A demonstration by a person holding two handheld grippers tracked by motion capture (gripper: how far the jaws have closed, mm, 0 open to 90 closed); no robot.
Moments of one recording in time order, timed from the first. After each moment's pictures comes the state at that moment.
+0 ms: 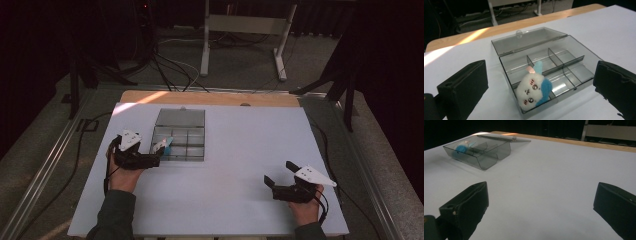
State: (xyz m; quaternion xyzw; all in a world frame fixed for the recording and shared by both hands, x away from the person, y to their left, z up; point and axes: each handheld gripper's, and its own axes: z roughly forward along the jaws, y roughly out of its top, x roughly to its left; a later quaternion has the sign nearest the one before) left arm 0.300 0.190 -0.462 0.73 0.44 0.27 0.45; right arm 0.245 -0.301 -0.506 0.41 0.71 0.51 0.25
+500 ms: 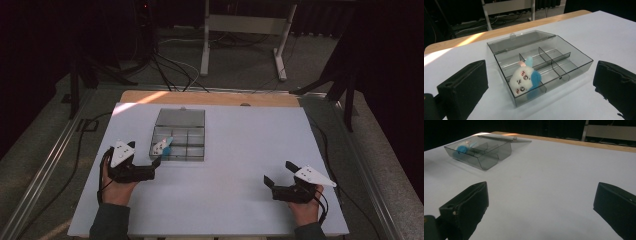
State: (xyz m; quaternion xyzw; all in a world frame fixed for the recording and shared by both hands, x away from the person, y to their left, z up) left arm 0.269 0.197 -0.466 0.72 0.43 0.28 0.47; right arm 0.244 -0.300 -0.505 0.41 0.71 0.51 0.25
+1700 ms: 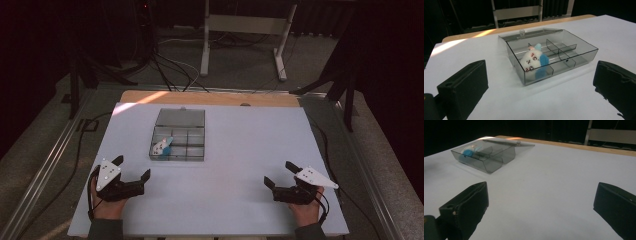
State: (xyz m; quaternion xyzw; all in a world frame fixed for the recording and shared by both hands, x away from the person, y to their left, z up) left arm 0.233 0.222 -0.496 0.69 0.44 0.31 0.49; right arm 0.241 -0.300 -0.503 0.40 0.71 0.52 0.25
